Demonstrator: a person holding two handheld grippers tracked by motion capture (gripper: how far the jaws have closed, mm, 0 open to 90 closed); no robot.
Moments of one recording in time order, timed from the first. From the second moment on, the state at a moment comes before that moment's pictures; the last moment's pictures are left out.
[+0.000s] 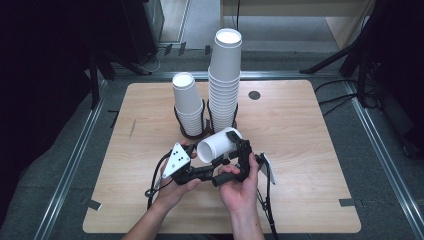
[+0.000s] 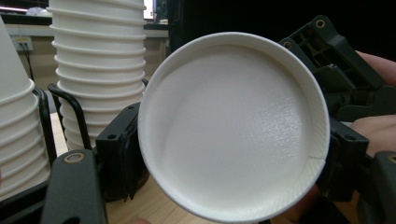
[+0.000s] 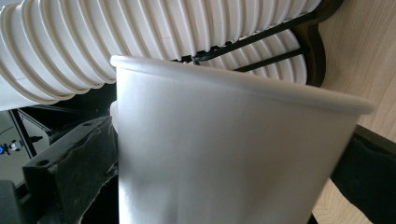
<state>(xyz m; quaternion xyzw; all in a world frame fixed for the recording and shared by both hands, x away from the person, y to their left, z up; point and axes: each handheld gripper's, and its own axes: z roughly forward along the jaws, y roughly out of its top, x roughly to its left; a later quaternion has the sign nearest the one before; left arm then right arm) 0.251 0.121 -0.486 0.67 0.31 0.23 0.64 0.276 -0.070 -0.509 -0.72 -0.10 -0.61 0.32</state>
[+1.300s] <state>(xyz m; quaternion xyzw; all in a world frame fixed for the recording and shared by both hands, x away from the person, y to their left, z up) 0.257 0.133 -0.484 0.68 0.31 0.18 0.64 0.280 -0.086 -0.503 -0.70 -0.09 -0.64 0.30</state>
